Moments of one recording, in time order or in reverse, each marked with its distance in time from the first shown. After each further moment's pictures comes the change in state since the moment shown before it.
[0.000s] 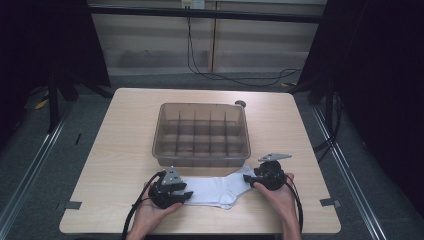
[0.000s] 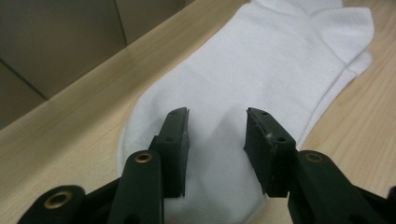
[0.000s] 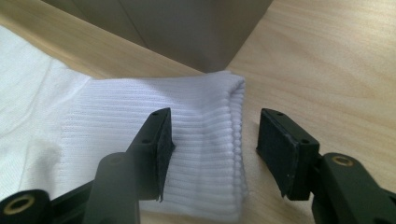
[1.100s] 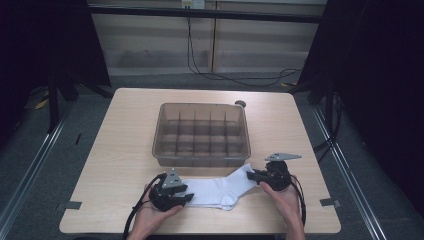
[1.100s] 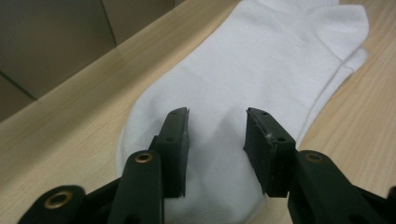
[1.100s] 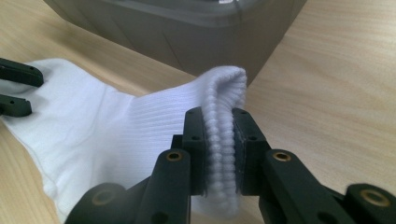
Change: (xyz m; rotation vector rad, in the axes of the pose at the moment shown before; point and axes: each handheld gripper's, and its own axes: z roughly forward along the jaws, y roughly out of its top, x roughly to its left) left arm -0.007 -0.003 -0.001 -0.008 -0.004 0.016; right arm 0.000 0.001 -0.023 -0.079 0.110 0.041
